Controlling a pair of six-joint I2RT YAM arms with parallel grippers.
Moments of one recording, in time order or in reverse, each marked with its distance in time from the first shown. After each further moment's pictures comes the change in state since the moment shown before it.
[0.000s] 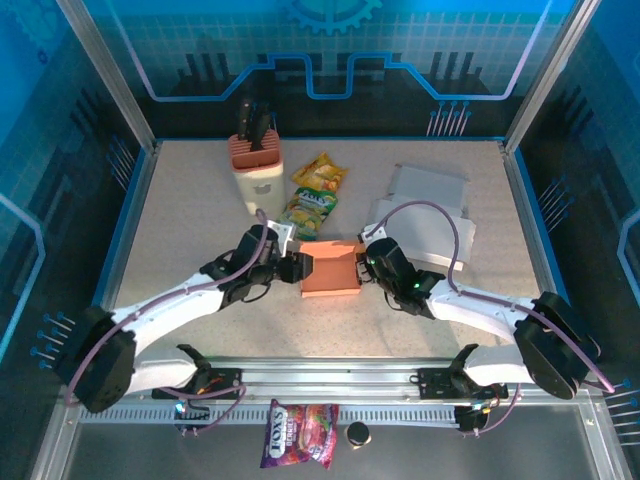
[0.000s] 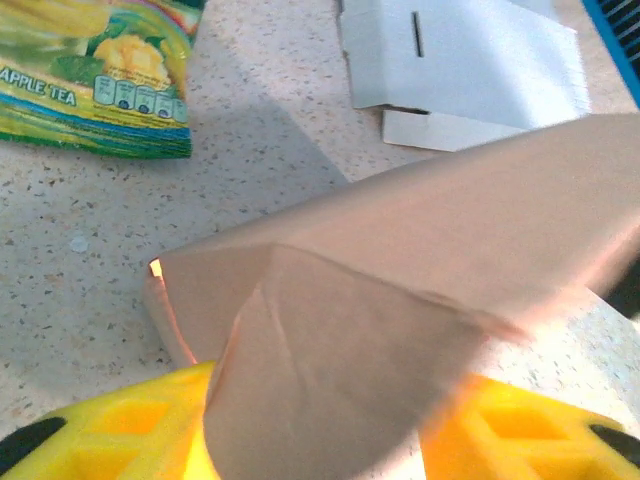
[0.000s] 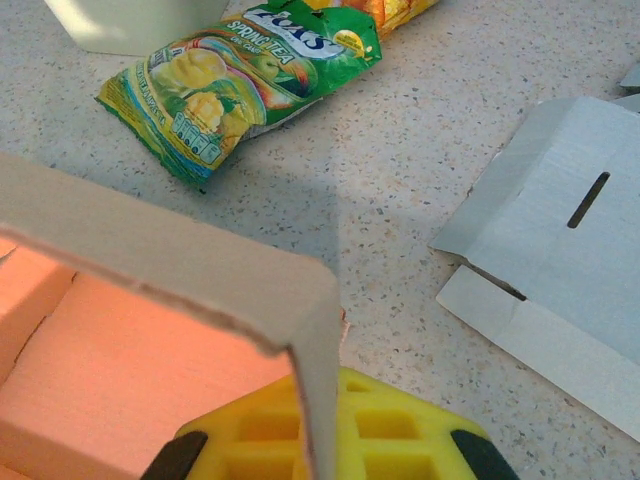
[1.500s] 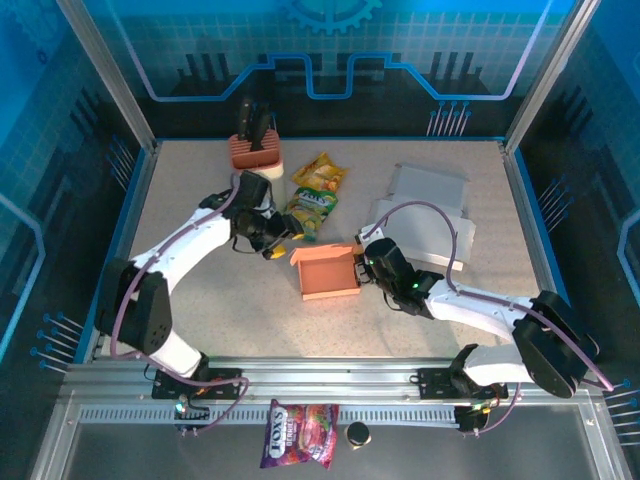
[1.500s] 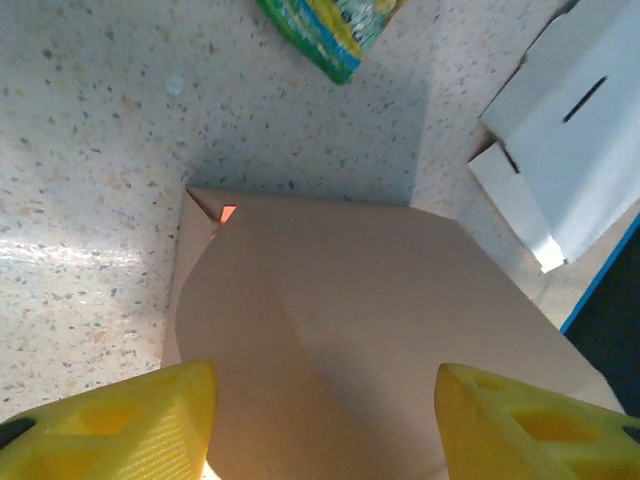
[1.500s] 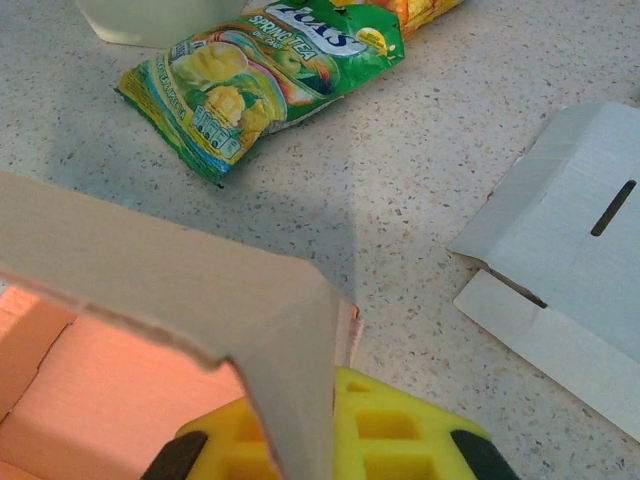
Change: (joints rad) left arm 0.246 0.407 0.547 -0.636 0.305 -0.446; right arm 0.006 0.010 0.003 0.008 -0.024 -0.016
